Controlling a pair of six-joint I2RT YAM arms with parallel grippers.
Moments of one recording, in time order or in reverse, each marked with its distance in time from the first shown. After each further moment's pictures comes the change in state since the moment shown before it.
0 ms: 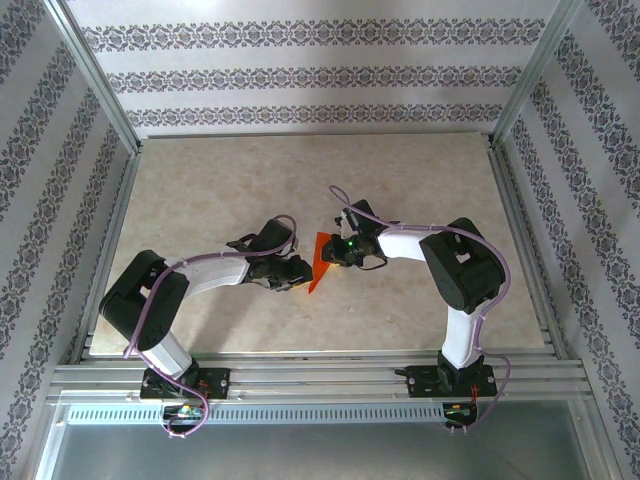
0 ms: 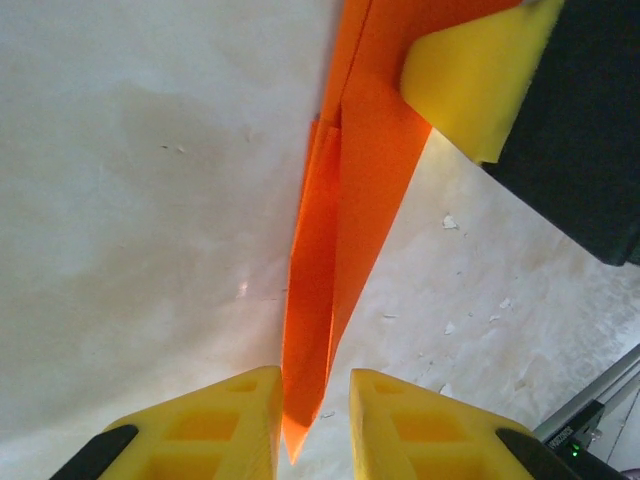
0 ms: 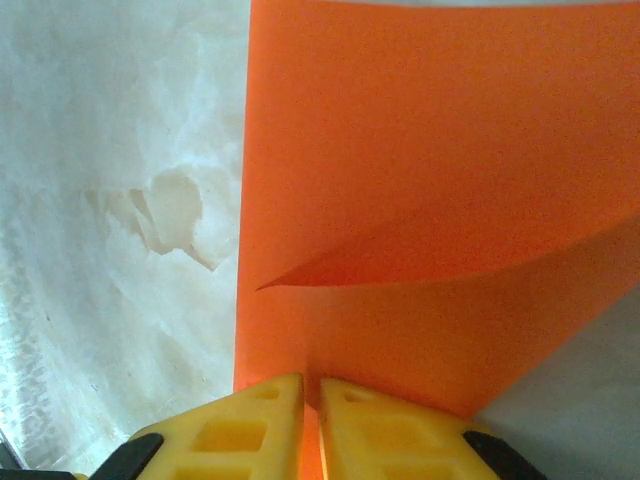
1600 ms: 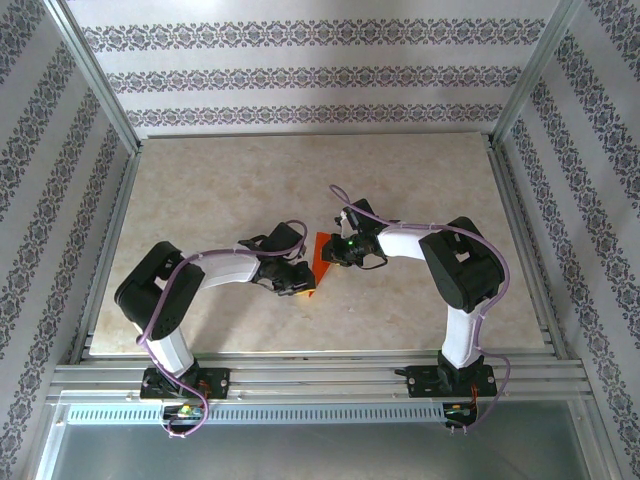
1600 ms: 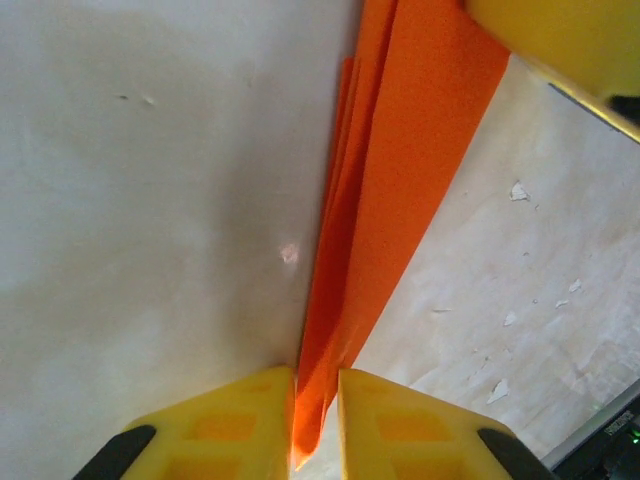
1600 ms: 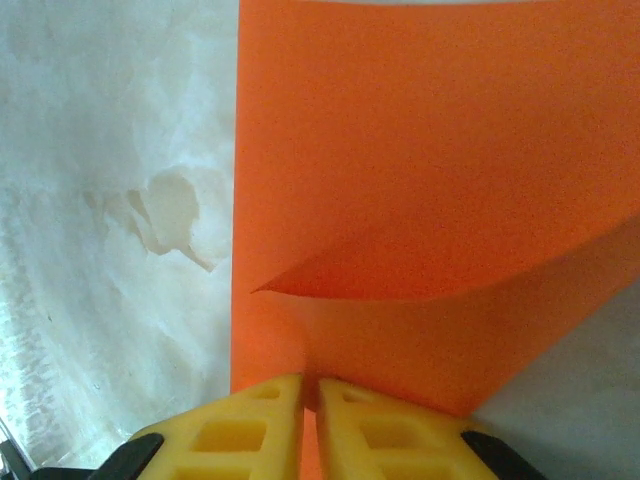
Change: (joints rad) left arm -0.034 0.082 0.056 -0.078 -0.004 0.065; right arm -0.005 0.009 0.013 -0.018 -0.011 0.001
